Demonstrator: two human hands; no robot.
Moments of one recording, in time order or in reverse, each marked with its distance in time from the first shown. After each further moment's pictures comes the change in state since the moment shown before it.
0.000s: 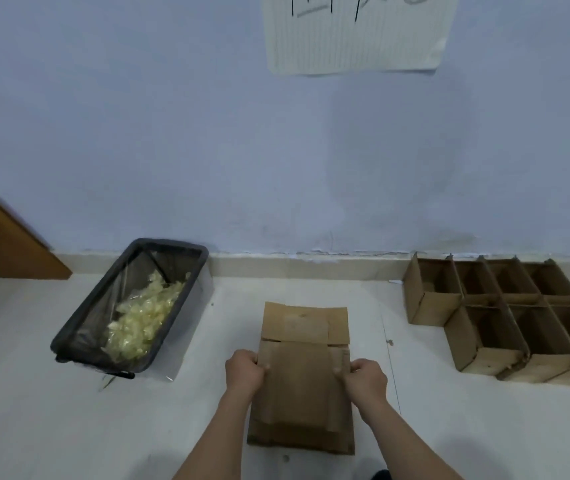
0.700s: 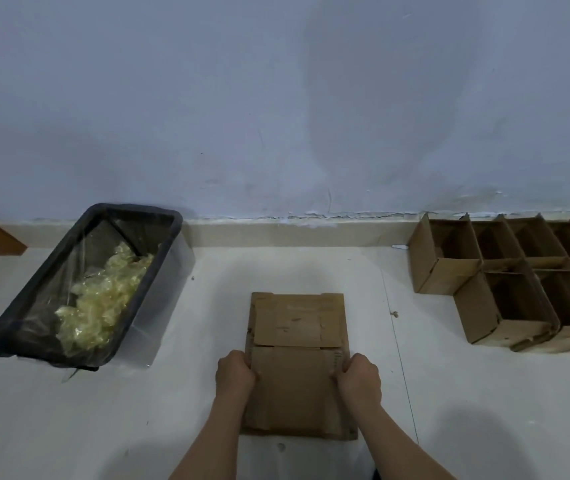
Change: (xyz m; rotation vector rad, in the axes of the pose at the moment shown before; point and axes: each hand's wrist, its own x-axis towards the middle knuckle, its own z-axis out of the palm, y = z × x) left_hand 0.059 -0.067 0.058 0.307 -0.073 0.012; right_hand 0.050 0.062 0.058 -0.312 0.052 0.046
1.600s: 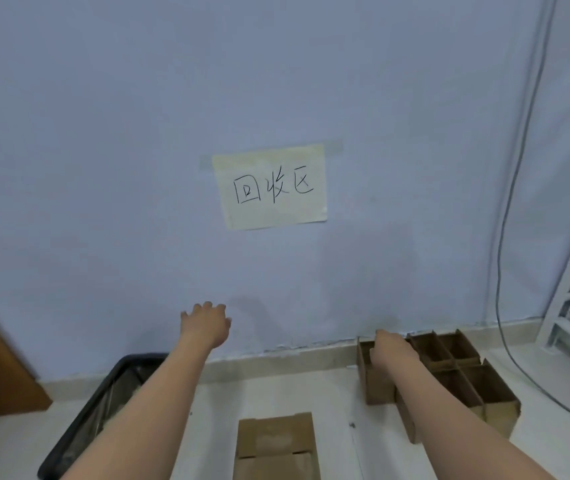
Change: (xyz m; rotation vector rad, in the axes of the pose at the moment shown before) left_hand -0.180 0.218 -0.317 0.671 0.448 0.385; right_hand -0.111 -0.074 -0.365 -0.348 0.224 -0.282
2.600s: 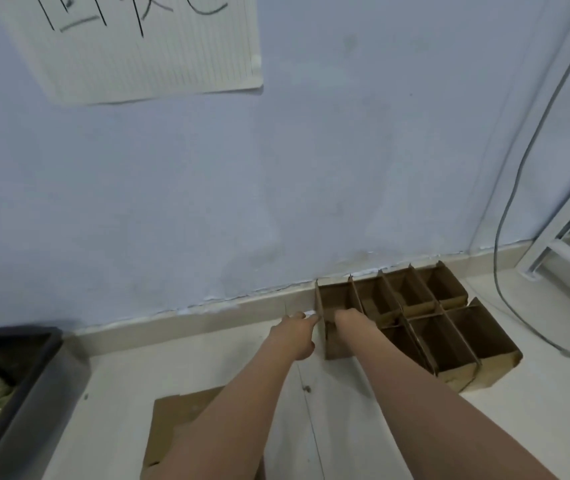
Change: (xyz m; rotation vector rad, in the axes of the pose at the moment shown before) left_hand 0.123 0.307 0.241 -0.202 -0.418 0.529; right_hand 0.206 0.061 0.164 -0.161 -0.300 -0.036
